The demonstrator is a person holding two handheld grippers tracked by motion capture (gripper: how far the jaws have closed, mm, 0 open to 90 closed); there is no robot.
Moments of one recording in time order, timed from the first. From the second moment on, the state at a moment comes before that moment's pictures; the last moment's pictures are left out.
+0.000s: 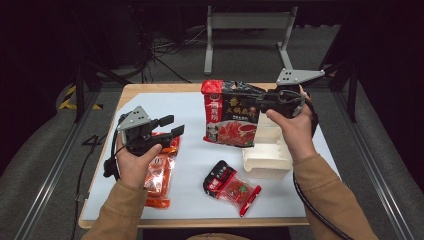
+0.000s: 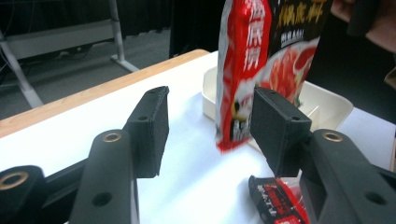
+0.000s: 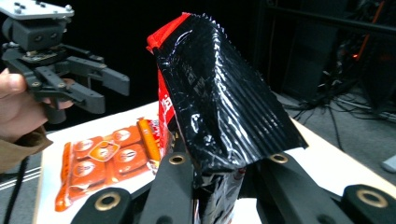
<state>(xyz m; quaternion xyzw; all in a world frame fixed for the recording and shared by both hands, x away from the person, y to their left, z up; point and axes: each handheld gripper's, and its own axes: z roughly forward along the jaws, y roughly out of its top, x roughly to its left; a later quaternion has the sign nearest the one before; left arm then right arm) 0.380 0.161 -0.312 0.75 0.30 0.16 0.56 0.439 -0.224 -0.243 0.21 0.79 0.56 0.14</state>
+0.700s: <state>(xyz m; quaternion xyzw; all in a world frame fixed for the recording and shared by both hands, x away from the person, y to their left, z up) 0.381 0.177 -0.319 0.76 0.32 0.16 0.54 0.464 -0.261 -0.230 0.22 0.79 0.54 0.20</state>
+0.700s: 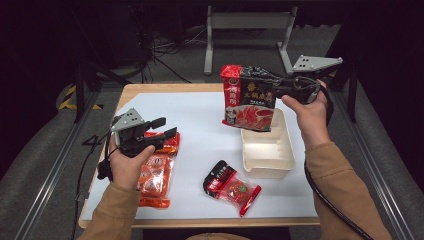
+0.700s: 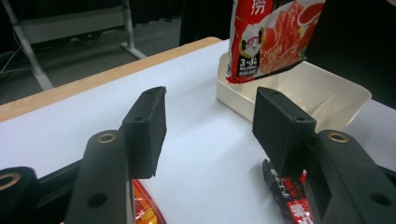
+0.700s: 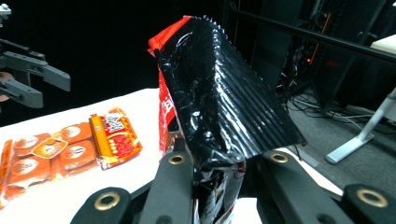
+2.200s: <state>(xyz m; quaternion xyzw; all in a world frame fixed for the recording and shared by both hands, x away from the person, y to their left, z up) 0.383 0.186 -0.321 0.75 0.34 0.16 0.54 0.502 -0.306 -0.267 0.21 0.79 0.52 0.25</state>
